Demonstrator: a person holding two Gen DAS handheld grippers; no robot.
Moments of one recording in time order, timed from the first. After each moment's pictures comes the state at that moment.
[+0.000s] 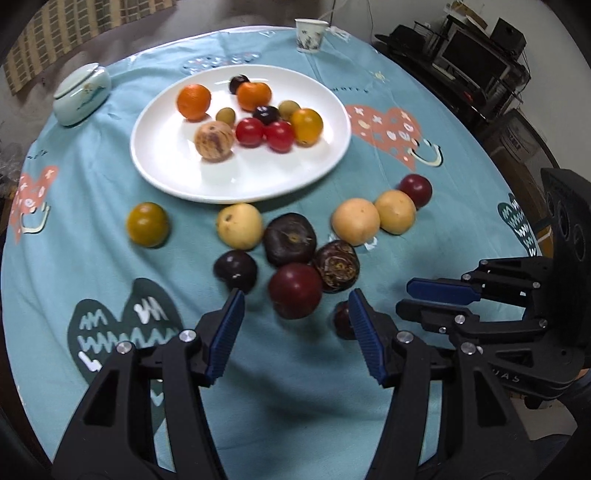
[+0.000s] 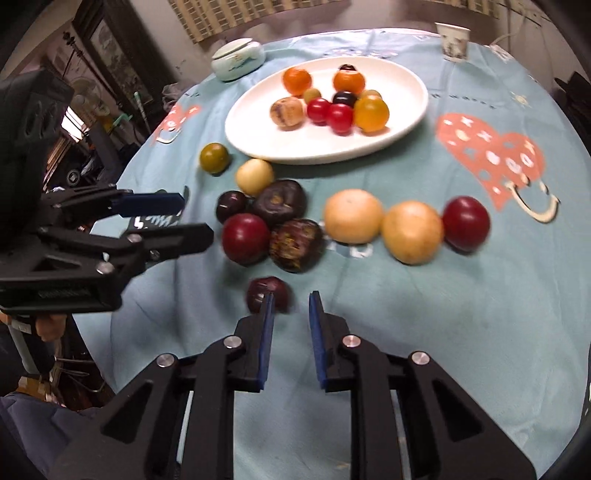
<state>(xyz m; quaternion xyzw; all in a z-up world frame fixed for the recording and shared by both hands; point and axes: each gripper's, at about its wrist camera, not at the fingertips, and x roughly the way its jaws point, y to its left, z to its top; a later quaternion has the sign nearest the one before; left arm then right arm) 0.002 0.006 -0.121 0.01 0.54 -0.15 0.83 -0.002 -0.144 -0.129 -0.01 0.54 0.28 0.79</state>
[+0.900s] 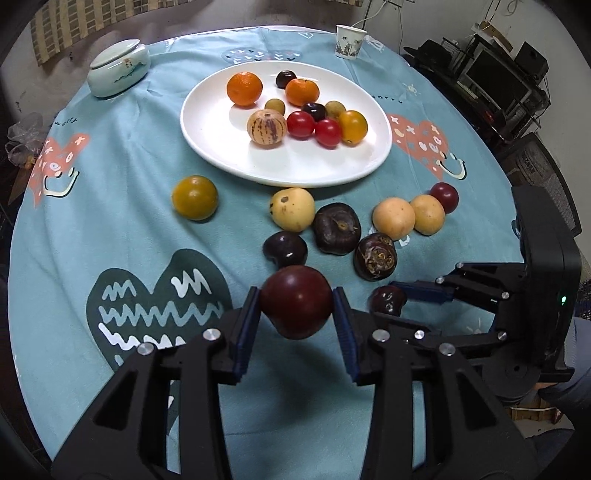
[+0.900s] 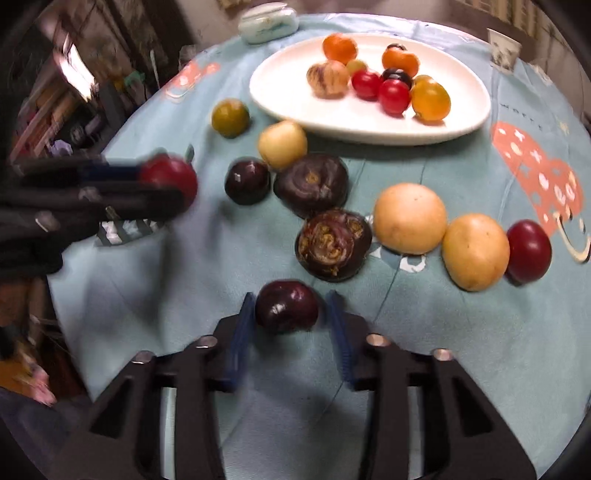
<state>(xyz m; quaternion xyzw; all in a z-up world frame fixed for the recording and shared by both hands) -0.010 0.051 -0.118 -0.03 0.54 -0.11 0.83 0.000 -0.096 -0.158 -0.09 0.54 0.31 0.77</state>
